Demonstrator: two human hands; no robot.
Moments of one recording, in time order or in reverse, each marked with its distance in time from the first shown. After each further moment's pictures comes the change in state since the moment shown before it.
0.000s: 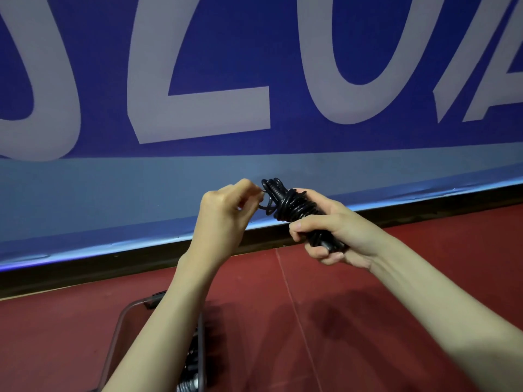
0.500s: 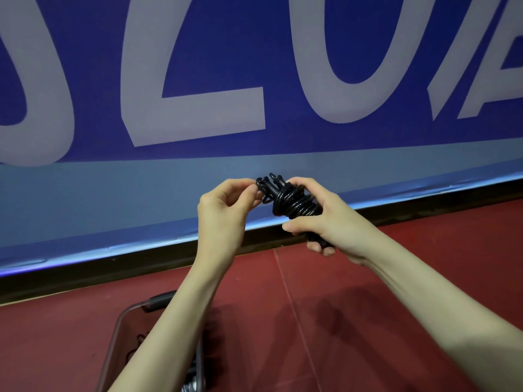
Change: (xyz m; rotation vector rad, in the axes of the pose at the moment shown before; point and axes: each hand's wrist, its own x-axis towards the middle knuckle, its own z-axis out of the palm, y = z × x) left_hand 0.003 0.031 0.006 -0.593 0.052 -0.598; right_hand -0.001 -0.006 0.005 -0.318 0.201 -0.118
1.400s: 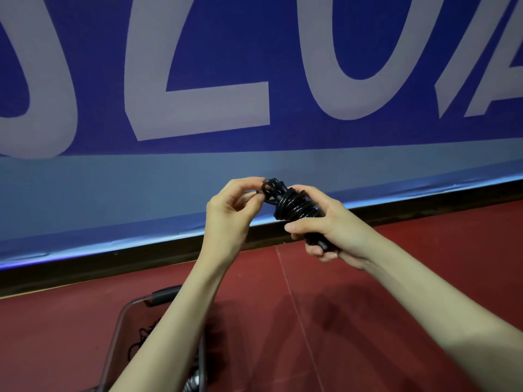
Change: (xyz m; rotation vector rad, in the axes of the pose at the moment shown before) left_hand 0.002 -0.020 -0.008 0.027 -0.127 0.104; right_hand 0.007 0.019 0.004 0.192 -0.065 0.052
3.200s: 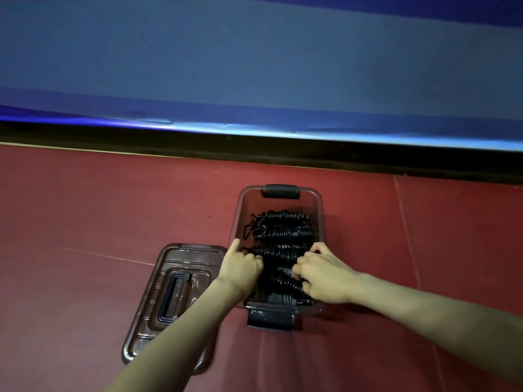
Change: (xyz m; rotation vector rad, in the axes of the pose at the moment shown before) left_hand -0.220 -0.184 -0.209 1.671 -0.952 -0.468; right_hand 0.041 0.242 0.219 -1.393 -0.800 -0.292
